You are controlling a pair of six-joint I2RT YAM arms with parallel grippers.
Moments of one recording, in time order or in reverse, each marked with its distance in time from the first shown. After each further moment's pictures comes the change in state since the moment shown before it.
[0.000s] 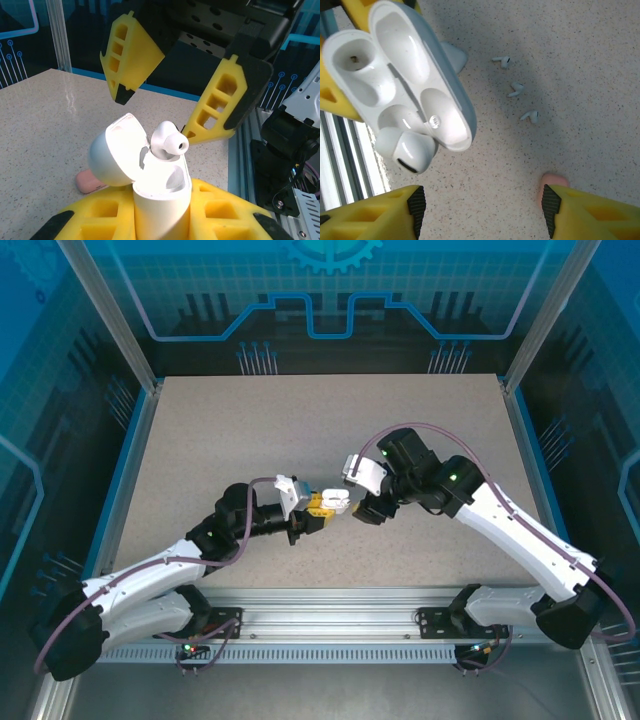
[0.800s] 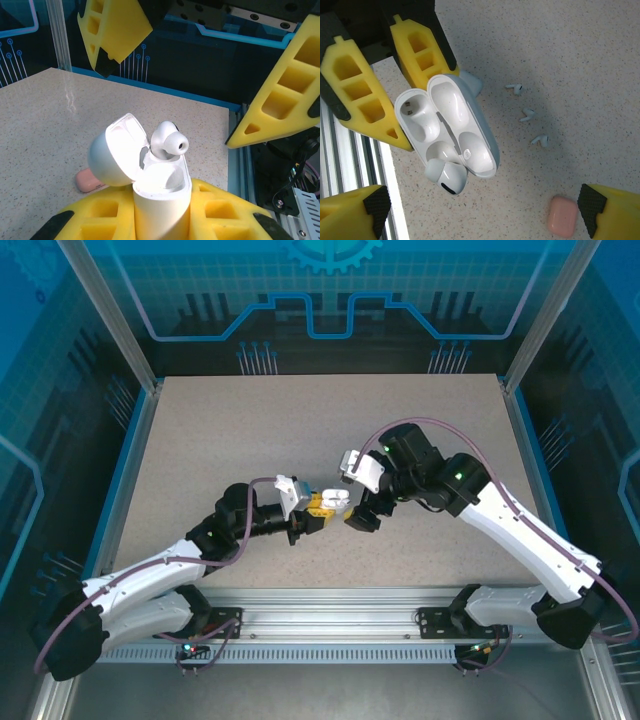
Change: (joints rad) left arm 0.000 0.000 0.000 -0.002 0.000 0.000; right arm 0.014 0.004 0.052 0.010 -0.072 0.016
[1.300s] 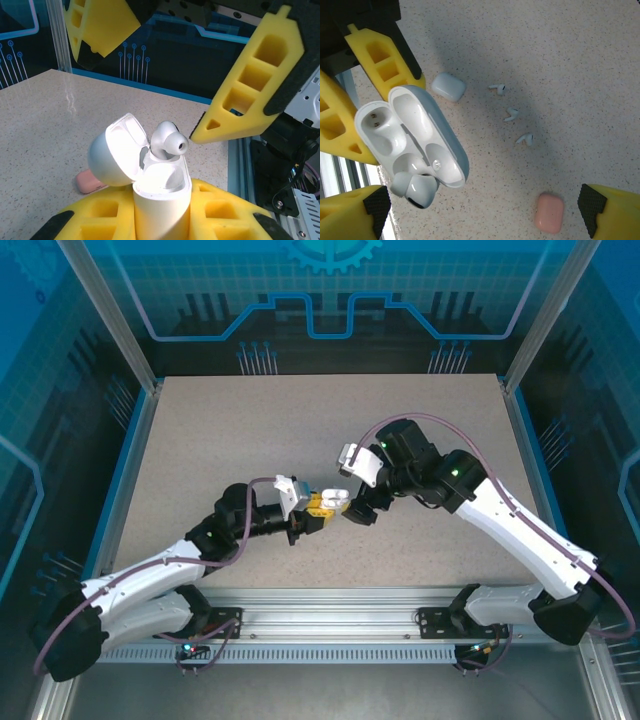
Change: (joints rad) left arm 0.000 -0.008 0.000 0.000 0.000 0.000; right arm 0.000 0.026 0.024 0.020 0.063 0.031
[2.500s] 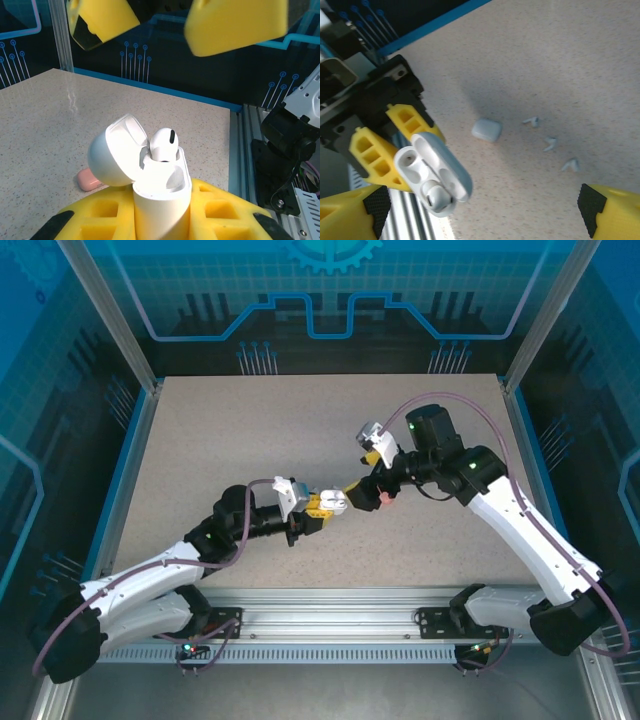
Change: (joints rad) left arm 0.000 -0.011 -0.019 0.006 -0.008 0.000; right arm -0.203 -0.043 -0.069 0.131 -0.408 0.223
